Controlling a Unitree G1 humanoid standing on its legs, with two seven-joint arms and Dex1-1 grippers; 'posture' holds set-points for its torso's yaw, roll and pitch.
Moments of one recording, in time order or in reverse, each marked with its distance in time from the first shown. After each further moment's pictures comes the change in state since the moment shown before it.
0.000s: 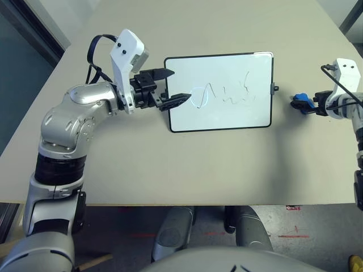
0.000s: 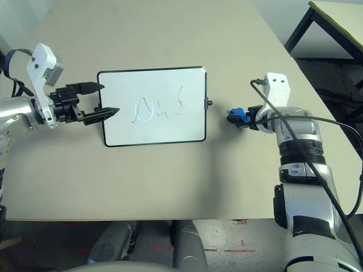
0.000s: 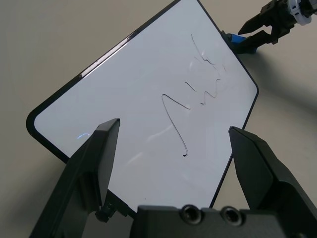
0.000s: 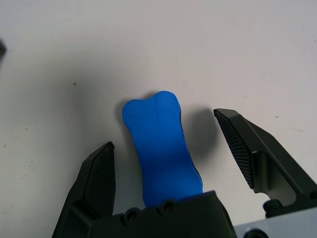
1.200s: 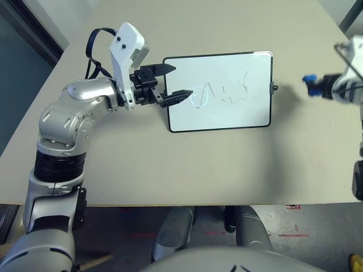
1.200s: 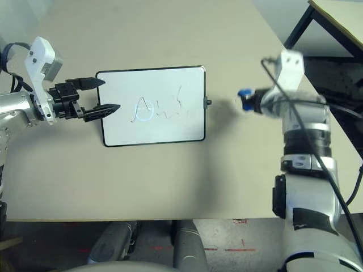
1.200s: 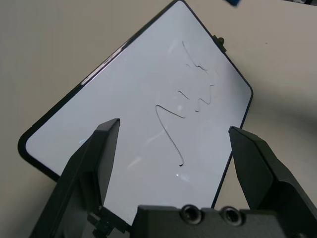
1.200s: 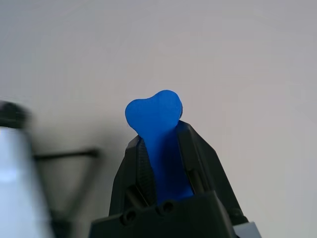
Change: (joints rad) left arm -0.040 0.017 -0.020 -0.002 0.003 0.006 -0.028; right arm -0.156 0.057 -0.086 -0.352 0.062 0.116 -0.066
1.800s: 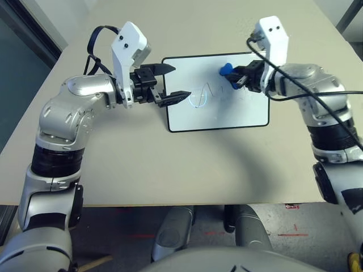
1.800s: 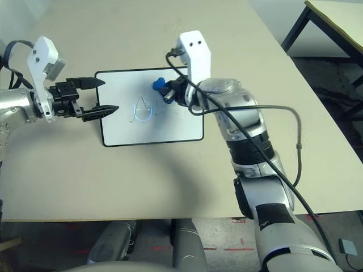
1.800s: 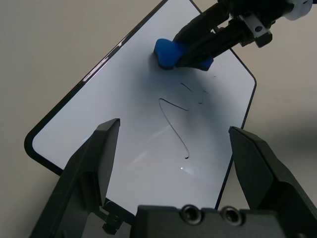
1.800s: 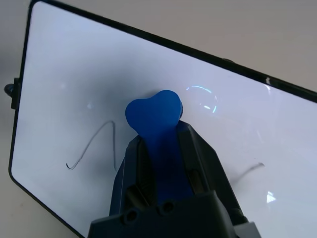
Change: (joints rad) left arm -0.020 0.019 -0.024 0.060 0.046 -0.050 -0.049; right arm 0.023 0.242 0.379 -0.276 -0.014 0.008 0.071
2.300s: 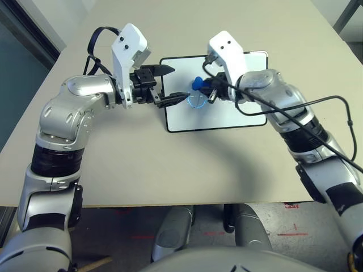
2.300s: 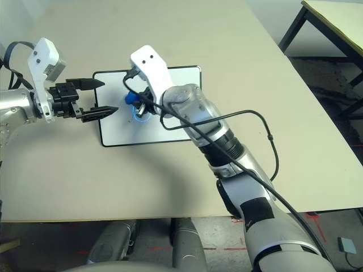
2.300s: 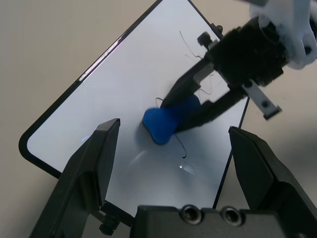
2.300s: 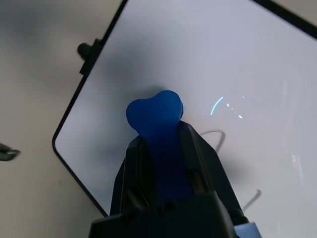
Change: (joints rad) left arm 0.008 0.003 0.000 0.001 0.004 -0.001 -0.006; right arm -0.024 0.109 0.219 -0.003 -0.119 -0.045 0.079
